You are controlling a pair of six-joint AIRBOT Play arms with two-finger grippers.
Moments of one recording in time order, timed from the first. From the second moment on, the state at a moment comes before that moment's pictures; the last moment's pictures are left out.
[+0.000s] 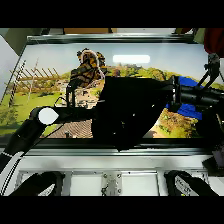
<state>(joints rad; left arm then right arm) -0.44 -0.98 0.86 0.98 -0.83 -1.61 -0.18 -1.07 0.96 0.03 1.46 0.04</state>
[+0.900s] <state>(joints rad) -0.33 -0.97 0.86 1.10 -0.88 -1.74 -0.18 -1.03 0.96 0.03 1.43 0.30</state>
